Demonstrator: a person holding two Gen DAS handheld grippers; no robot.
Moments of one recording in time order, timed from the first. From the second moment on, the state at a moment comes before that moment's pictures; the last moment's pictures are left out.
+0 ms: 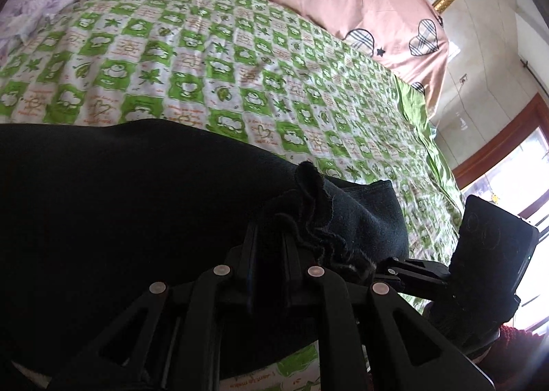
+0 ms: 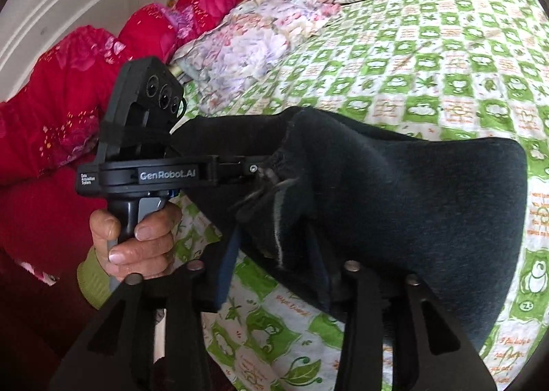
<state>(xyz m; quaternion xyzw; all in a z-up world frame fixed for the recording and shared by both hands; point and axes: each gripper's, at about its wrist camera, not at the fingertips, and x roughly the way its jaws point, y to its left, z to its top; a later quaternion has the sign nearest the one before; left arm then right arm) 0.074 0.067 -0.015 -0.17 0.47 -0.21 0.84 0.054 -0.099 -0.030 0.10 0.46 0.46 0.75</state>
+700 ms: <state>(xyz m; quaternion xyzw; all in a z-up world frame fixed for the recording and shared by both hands) -0.011 0.161 0.001 -0.28 0.40 -0.07 0.87 0.049 -0.050 -0.004 0.08 0.46 0.51 0.72</state>
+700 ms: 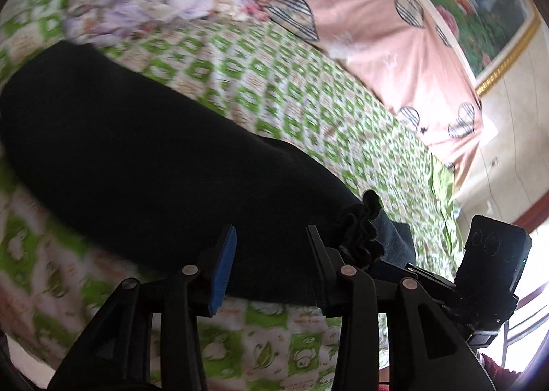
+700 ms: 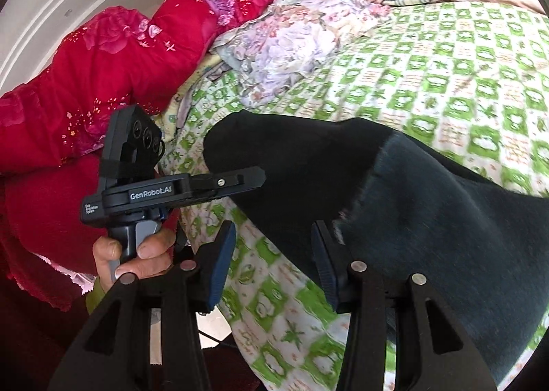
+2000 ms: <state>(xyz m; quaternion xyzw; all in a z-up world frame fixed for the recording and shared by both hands) -0.031 0.323 -0.036 -0.43 0.37 0.12 0.82 0.139 0.182 -0.006 -0.09 0.47 0.58 0.66</state>
